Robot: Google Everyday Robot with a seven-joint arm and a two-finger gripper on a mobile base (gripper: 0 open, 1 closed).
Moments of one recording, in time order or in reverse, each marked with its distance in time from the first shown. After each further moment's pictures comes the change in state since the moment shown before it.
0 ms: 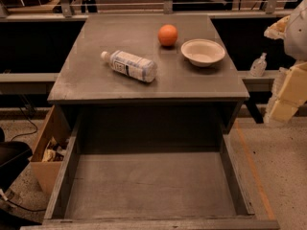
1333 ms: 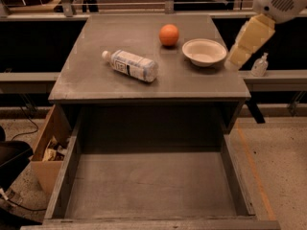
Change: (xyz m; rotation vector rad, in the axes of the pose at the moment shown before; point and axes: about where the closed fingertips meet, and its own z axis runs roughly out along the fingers) arm -0.034 -0.105 0.026 0.052 -0.051 0.246
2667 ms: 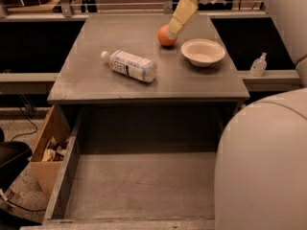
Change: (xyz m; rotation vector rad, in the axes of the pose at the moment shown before) arm -0.129 -0.068 0.088 -0.010 0.017 0.214
